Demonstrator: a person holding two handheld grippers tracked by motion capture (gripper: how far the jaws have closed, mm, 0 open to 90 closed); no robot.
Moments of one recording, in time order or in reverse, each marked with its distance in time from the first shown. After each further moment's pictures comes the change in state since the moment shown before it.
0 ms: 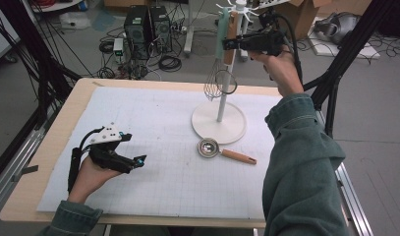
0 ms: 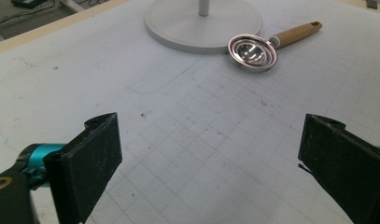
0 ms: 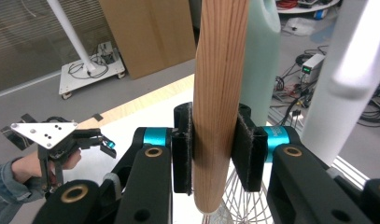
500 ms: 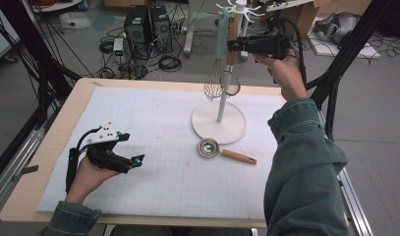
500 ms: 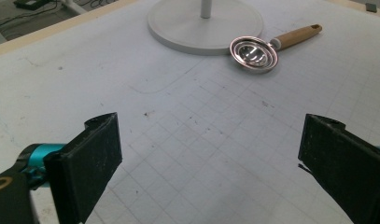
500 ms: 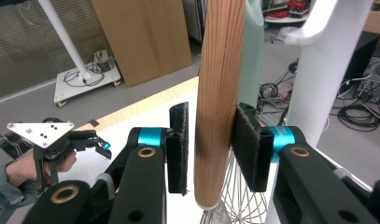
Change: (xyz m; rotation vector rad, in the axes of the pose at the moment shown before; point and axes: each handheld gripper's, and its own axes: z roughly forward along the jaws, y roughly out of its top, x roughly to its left) left arm 0.002 -0.002 -0.005 -0.006 0.003 -0.006; right arm -0.001 -0.010 -0.011 -0.045 -0.017 -0.004
